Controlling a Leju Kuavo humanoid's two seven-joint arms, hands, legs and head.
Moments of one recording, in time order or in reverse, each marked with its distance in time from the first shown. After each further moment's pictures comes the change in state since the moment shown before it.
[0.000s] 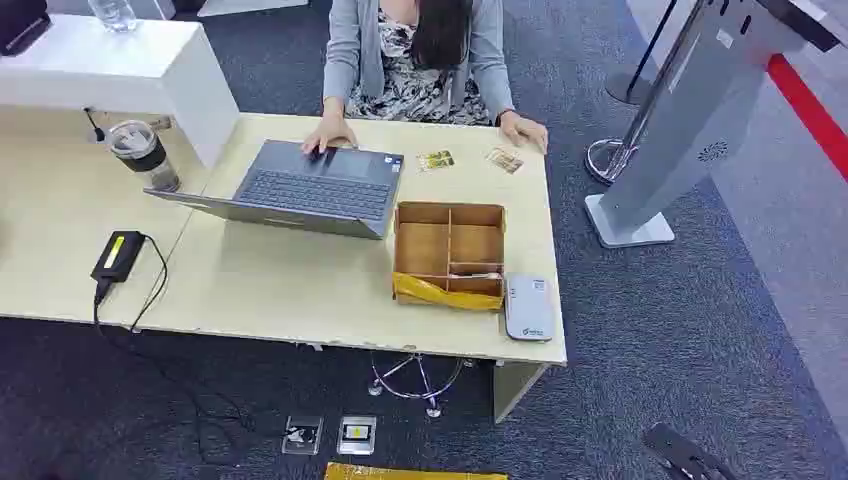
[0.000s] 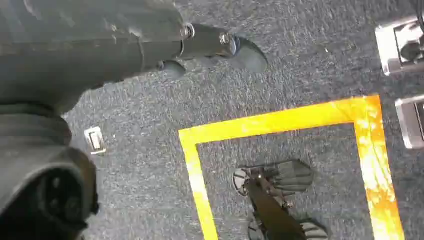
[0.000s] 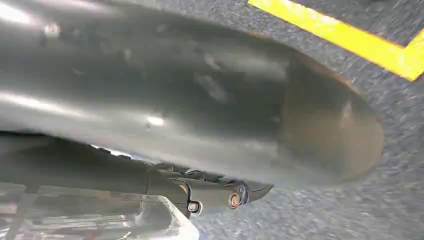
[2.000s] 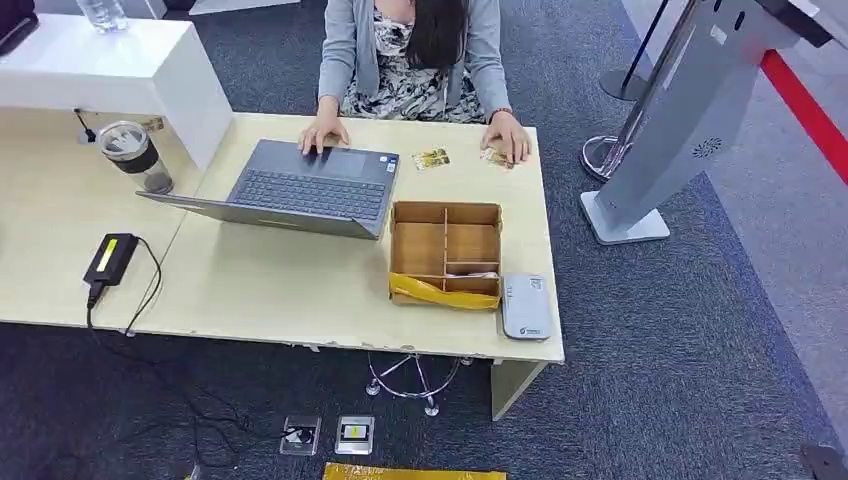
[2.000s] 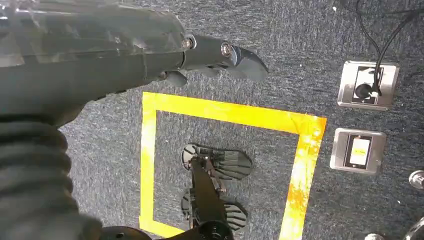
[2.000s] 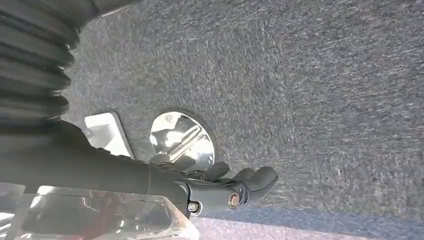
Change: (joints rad) left arm 0.018 -0.046 0.137 0.000 0.238 0.019 -0.097; right arm -0.448 0.034 -0.271 1.177 0.079 -0.361 -0.589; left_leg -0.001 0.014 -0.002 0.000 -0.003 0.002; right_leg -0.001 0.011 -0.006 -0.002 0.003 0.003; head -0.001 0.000
